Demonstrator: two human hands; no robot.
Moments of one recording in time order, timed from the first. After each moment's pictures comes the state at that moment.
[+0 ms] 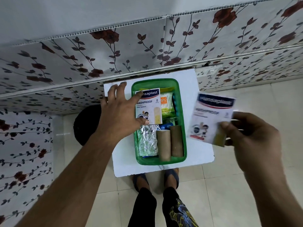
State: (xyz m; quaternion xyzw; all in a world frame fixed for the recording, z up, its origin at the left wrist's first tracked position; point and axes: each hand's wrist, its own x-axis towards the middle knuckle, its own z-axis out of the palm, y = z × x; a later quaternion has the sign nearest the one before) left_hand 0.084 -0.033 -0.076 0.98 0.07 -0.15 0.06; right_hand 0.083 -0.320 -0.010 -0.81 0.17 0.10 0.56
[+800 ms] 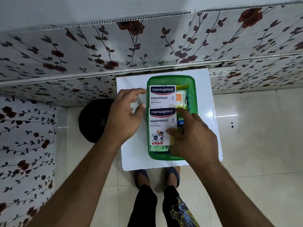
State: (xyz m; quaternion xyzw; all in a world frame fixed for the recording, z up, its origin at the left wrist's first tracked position) left_hand 0.048 -0.018 -0.074 0.88 0.18 0.01 0.44; right_hand 0.059 -0.216 -0.056 -0.95 -0.07 0.16 0.24
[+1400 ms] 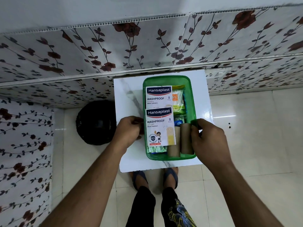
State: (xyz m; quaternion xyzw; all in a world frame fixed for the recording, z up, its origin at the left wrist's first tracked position) left_hand 0.030 -0.035 -0.122 0.67 0.42 -0.22 0.57; right_hand 0.066 -0.262 -0.079 -0.95 -0.02 0.16 0.27
